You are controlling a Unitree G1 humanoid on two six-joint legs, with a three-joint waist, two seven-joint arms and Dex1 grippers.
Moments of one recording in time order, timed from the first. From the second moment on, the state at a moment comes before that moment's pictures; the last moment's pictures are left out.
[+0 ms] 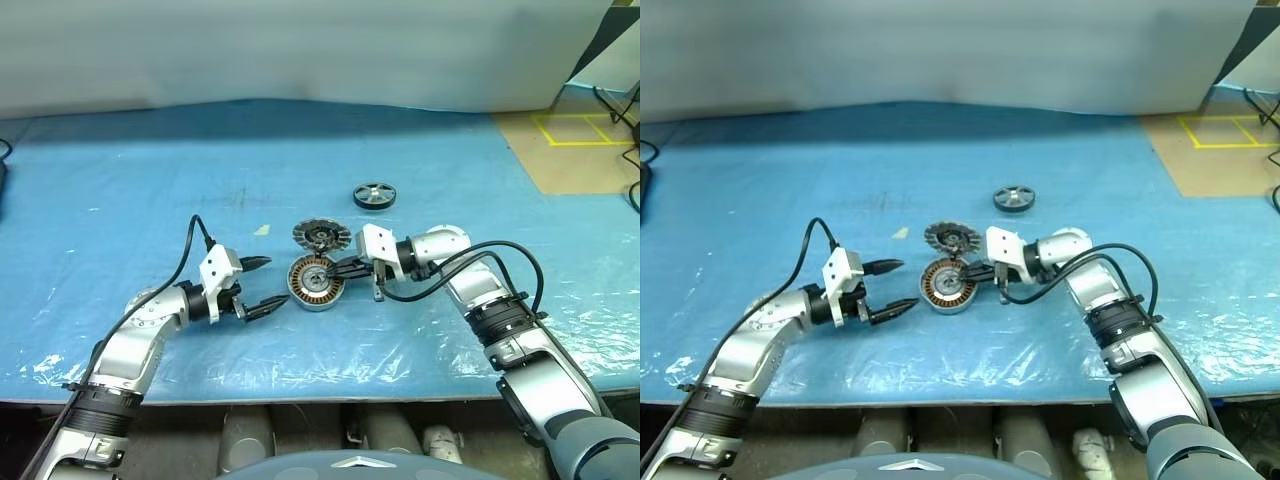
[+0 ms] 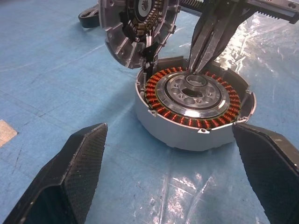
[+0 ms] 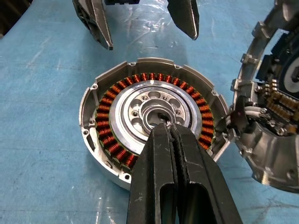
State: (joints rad) left arm -0.13 0.51 -0.07 -0.02 -0.33 0.13 -0.98; right arm -0.61 -0.45 0.34 0.35 0.06 -0.05 1.29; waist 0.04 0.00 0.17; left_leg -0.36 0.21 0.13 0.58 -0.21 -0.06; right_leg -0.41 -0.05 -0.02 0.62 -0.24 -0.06
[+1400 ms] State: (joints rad) left arm -0.13 0.52 -0.08 -0.33 -0.38 0.39 -0.86; right arm -0.63 -0.47 0.36 0.21 0.06 -0.01 1.30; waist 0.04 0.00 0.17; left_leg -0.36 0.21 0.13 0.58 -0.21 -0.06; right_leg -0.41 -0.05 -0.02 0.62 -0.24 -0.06
